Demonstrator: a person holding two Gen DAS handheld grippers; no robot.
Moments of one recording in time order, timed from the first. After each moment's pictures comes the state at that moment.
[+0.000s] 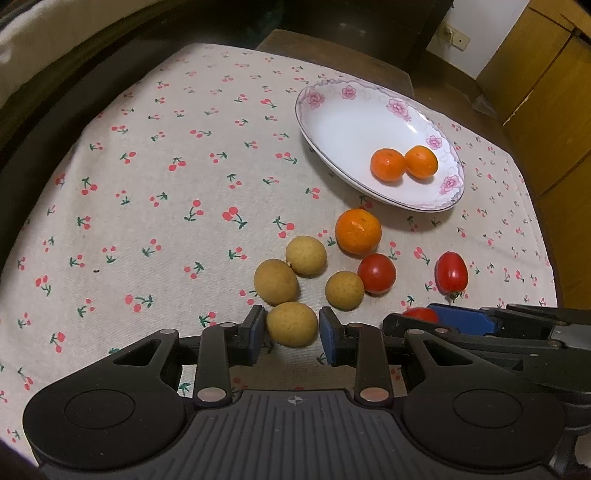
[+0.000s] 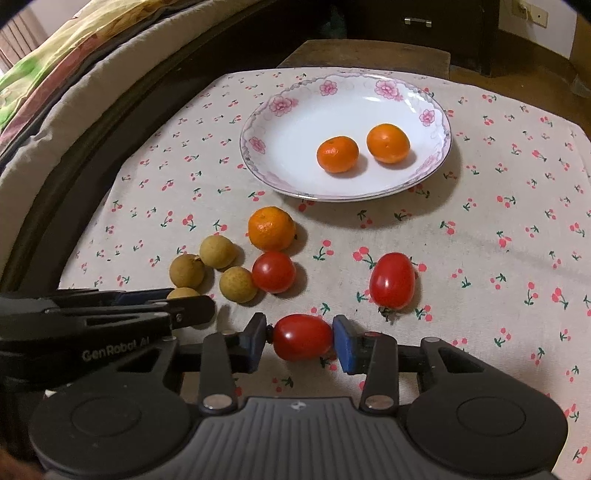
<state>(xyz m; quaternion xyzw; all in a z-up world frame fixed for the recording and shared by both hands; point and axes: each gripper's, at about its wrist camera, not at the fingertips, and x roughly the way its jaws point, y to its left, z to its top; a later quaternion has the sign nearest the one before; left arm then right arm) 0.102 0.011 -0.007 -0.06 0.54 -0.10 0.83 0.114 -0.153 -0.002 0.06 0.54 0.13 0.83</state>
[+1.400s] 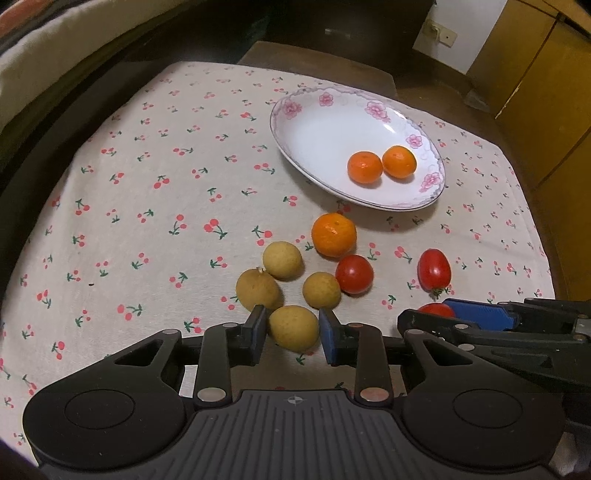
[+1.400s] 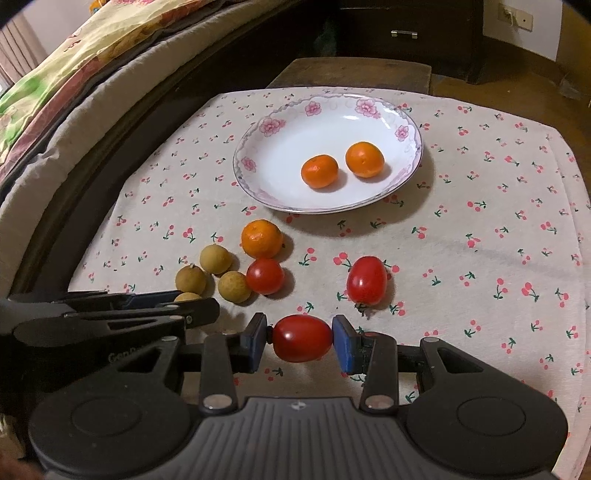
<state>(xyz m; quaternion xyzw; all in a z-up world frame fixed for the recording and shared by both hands) 0.094 -0.008 0.005 -0.03 0.53 -0.10 0.84 0.100 -0.167 0.018 0.07 0.52 0.11 0.84</state>
